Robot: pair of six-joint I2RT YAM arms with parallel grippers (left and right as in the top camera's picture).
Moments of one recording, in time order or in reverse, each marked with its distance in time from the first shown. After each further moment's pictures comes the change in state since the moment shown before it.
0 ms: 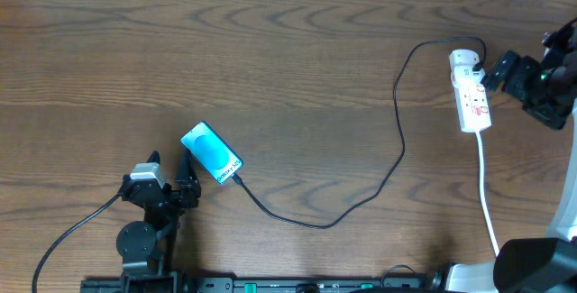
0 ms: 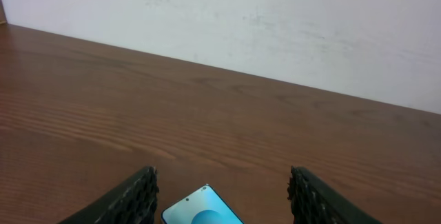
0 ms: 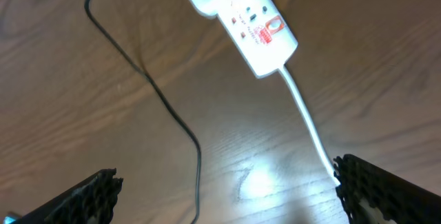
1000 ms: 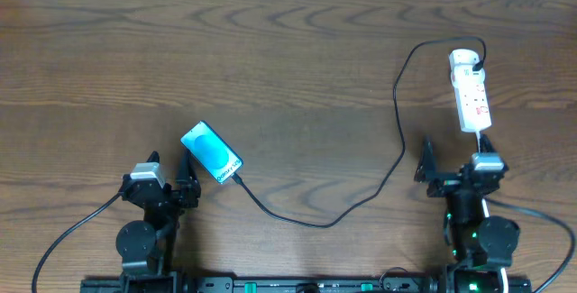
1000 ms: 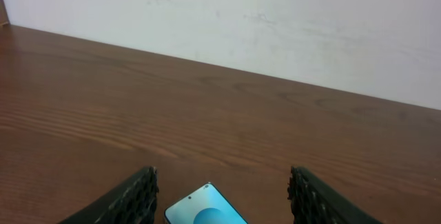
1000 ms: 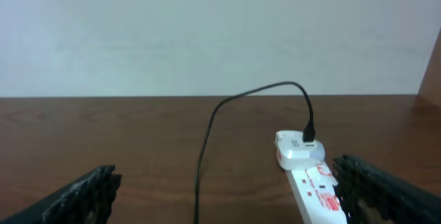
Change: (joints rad) left arm 0.000 0.001 0.008 -0.012 -0.003 0.012; right arm 0.285 -1.374 -1.650 1.490 0.055 -0.239
